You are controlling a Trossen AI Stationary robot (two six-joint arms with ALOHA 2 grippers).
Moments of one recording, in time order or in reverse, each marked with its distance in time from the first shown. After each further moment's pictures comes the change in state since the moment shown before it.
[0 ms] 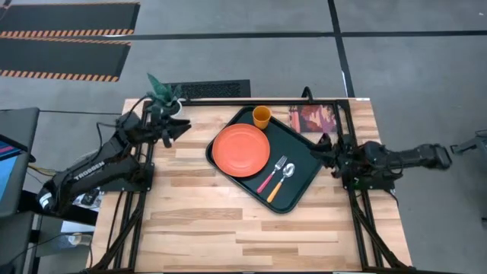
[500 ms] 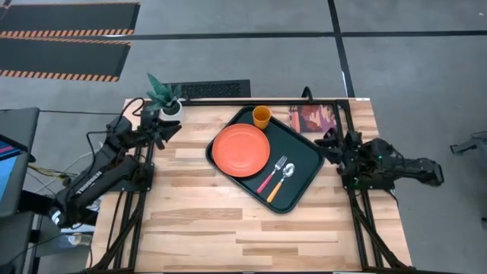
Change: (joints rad) left arm 0.158 -0.214 -0.042 -0.220 0.054 0.046; right arm -0.195 -0.240 0.001 -0.184 -0.192 -0.033
